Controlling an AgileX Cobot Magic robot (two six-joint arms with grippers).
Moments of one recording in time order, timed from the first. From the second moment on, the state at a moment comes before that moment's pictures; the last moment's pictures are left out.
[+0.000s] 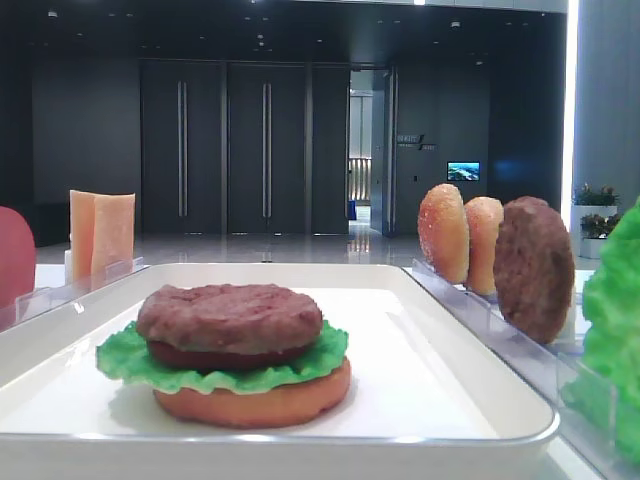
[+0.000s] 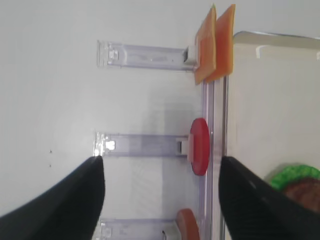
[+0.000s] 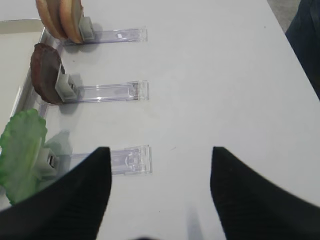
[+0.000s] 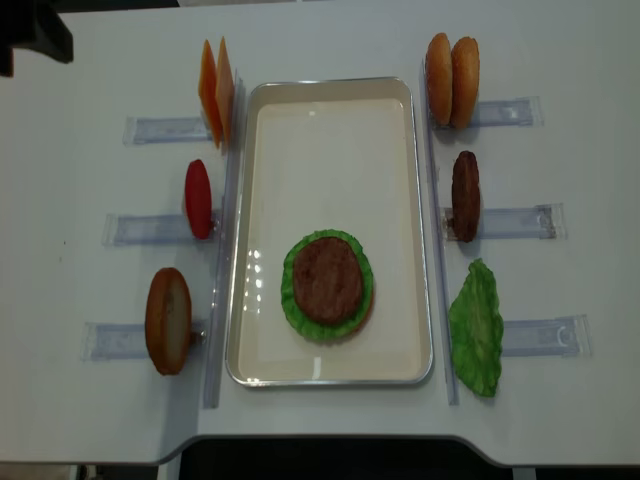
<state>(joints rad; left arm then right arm) 0.02 1.42 -1.49 -0.07 1.24 -0.06 0.03 0.03 -0.51 0.01 1.13 0.03</state>
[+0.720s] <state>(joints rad) 0.02 1.80 -1.86 -0.07 1.24 -0.06 0.03 0.03 -0.51 0.01 1.13 0.03</state>
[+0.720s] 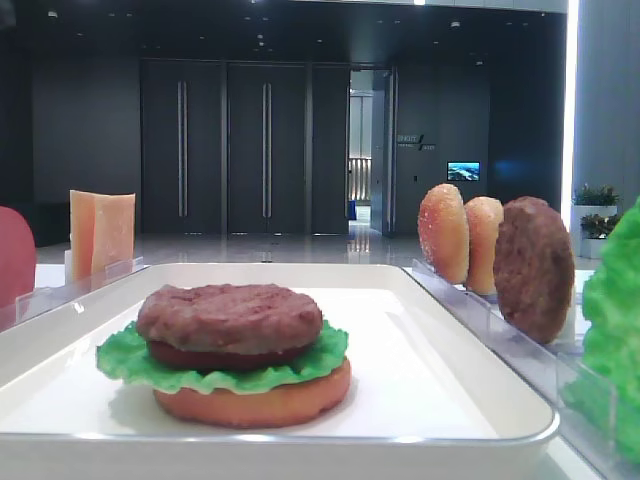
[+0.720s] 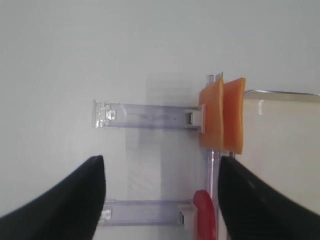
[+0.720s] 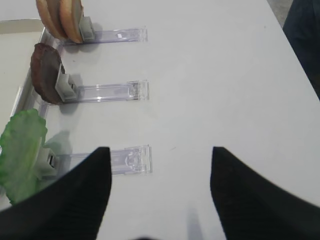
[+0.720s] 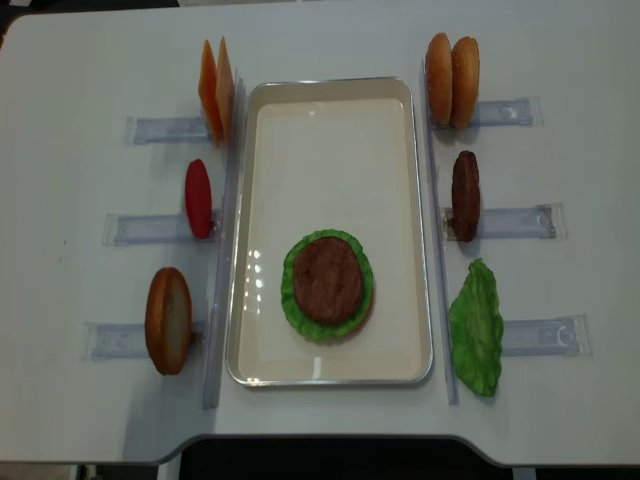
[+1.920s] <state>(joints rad) -0.23 2.11 -2.01 0.05 1.24 -0.24 0.03 0.03 -0.51 0.01 1.13 0.03</state>
